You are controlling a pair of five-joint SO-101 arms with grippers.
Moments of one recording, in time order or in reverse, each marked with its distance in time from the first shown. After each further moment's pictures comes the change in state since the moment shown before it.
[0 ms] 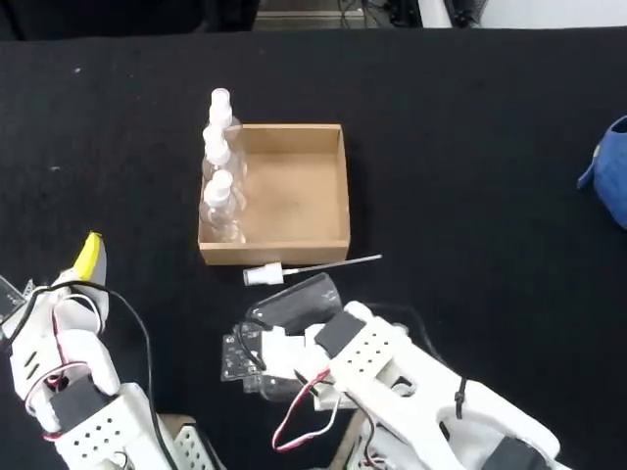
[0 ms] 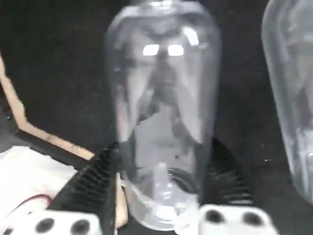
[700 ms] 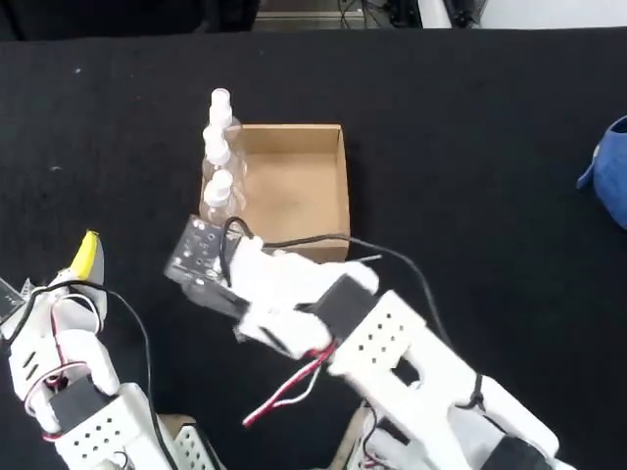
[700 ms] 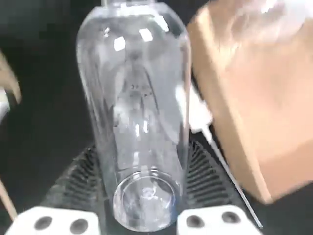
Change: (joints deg) left arm -0.4 0.0 0.0 -0.4 0.0; right arm -1.8 0.0 -30.6 -0.2 -26.5
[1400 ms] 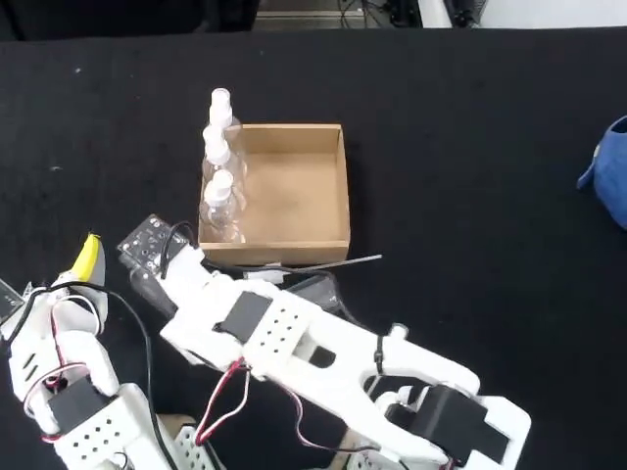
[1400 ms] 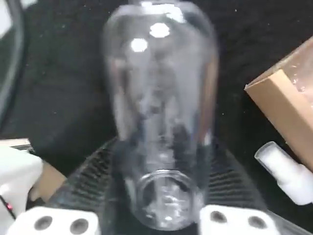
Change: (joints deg) left arm -0.1 0.0 -0.6 1.9 0.0; right arm -12.4 25.6 -1.4 -25.5 -29.2
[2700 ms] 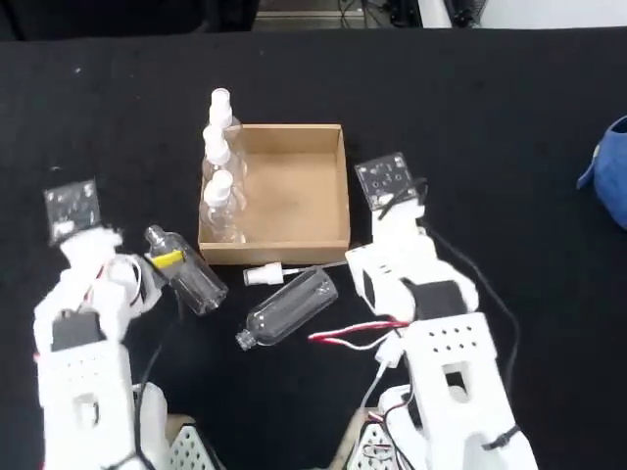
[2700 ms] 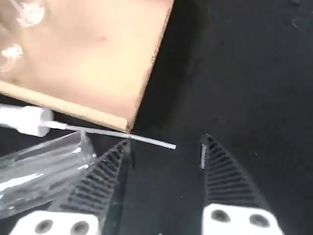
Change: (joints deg) left arm 21.5 40.1 -20.9 3.3 -14.9; right arm 51.2 -39.3 26.0 5.3 19.6
